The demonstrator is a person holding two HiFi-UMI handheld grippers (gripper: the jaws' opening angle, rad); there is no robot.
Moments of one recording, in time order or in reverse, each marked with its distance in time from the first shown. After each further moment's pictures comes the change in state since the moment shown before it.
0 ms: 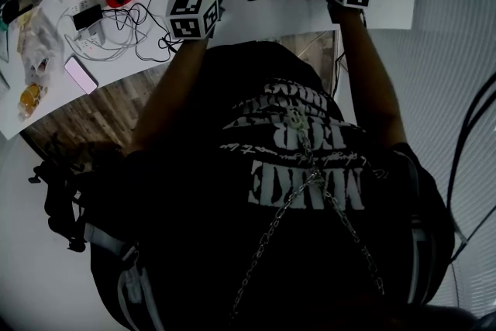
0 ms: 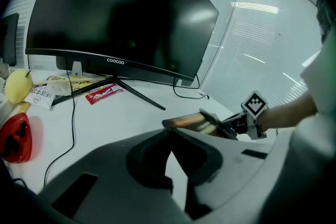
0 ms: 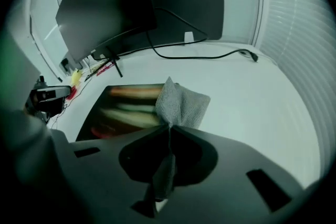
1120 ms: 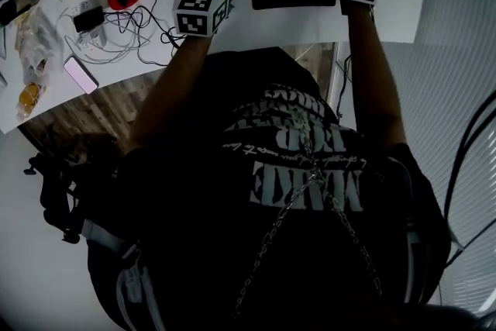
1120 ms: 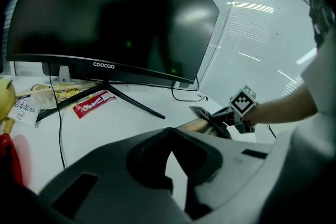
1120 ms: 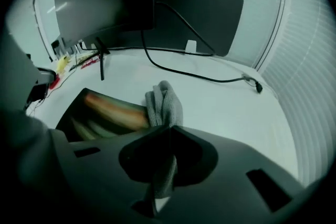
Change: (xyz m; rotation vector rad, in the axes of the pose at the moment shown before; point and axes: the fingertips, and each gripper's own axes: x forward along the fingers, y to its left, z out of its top) left arm 0.028 0.007 0.026 0.040 0.001 -0.050; right arm 0.025 -0.019 0.072 -0.181 -0.054 -0.135
